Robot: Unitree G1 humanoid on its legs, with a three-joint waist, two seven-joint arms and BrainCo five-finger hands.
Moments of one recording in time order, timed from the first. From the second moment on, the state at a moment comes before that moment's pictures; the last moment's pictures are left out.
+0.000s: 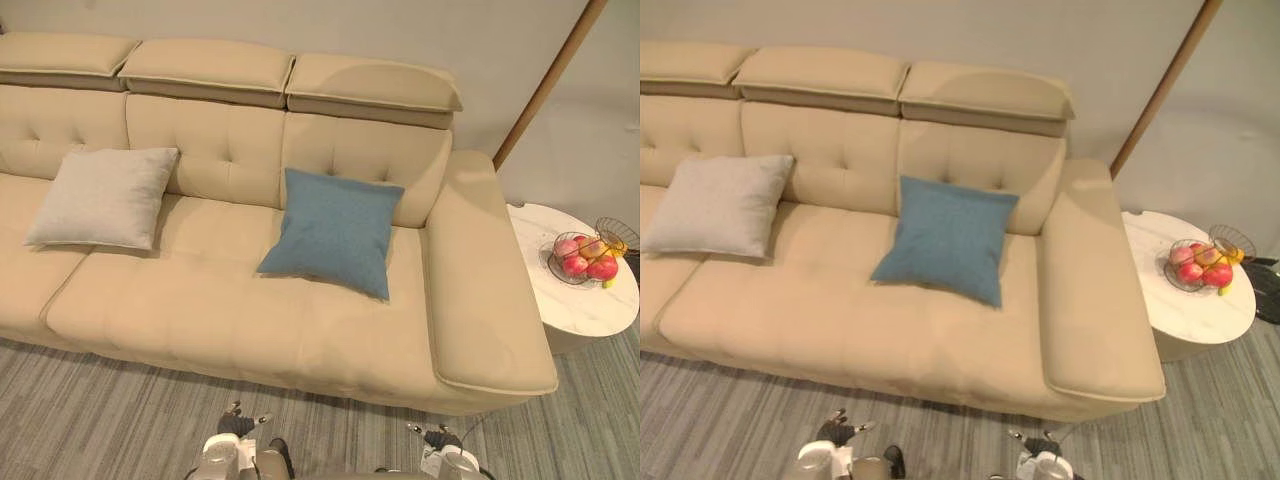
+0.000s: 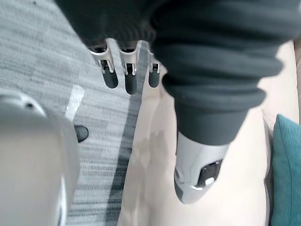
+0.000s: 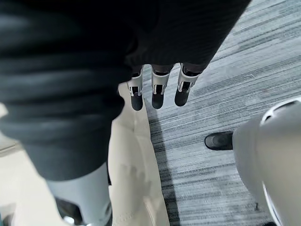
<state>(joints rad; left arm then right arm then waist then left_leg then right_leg) -0.01 0.08 0.14 1.08 0.05 -0.08 0.09 -0.07 -0.02 -0.39 1.16 0.00 -0.03 -0.15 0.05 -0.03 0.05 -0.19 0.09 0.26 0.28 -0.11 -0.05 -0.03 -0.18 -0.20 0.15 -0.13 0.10</state>
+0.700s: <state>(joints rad) 0.10 0.15 0.16 1.17 0.08 -0.07 0.08 0.02 -0.05 -0.46 1.20 0.00 -0.02 -0.15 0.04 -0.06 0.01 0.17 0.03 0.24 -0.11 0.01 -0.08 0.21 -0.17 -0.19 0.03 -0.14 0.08</state>
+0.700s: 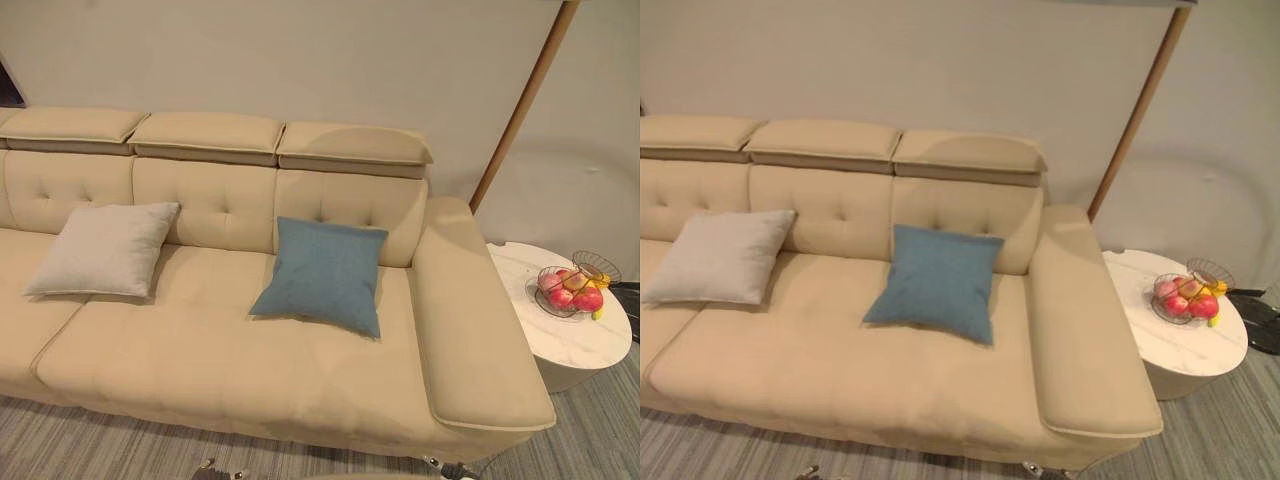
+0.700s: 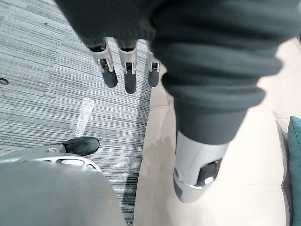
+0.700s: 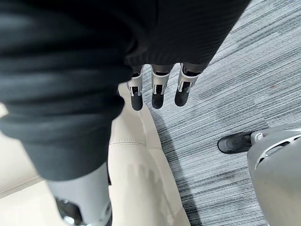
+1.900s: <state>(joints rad) 0.07 0.08 0.21 1.08 0.00 -0.09 0.07 -0.11 -0.10 -0.15 1.13 -0.12 -0.03 -0.17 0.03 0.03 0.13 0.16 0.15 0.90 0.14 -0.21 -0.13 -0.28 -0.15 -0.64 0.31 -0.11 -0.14</state>
